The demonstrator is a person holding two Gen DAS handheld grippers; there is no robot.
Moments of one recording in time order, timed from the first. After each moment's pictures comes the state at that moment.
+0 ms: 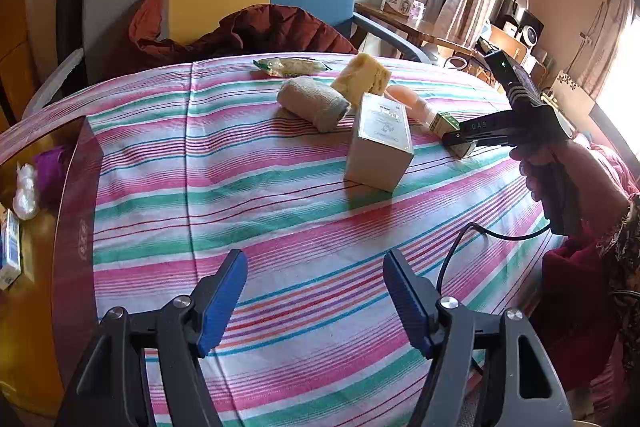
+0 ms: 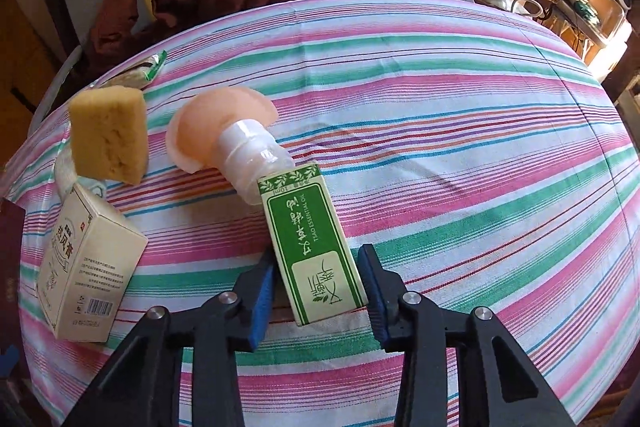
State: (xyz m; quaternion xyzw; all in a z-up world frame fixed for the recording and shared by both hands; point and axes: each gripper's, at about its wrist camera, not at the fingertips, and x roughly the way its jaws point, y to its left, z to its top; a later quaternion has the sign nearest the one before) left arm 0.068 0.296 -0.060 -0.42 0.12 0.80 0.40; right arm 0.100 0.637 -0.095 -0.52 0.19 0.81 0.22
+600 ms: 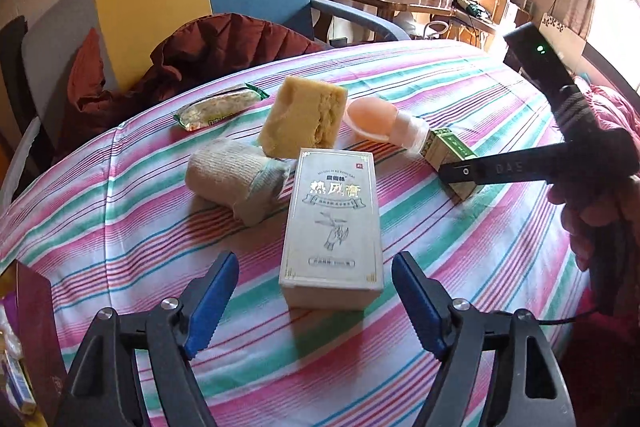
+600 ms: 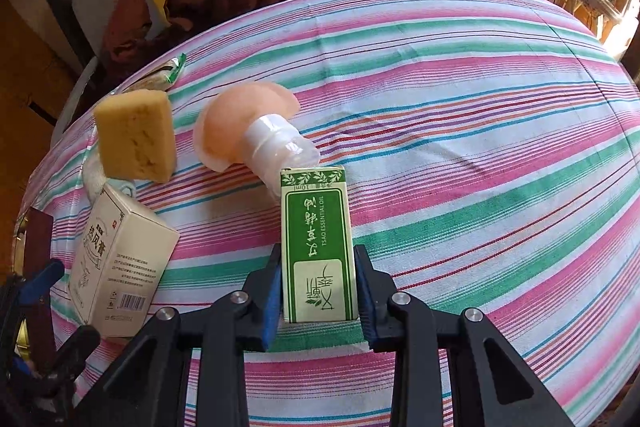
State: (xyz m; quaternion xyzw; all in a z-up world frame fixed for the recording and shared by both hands) left arm 0.037 0.434 -0.065 -0.40 0.22 0.78 0.43; right arm 0.108 0.639 -0.092 -0.51 0.24 0.81 0.18
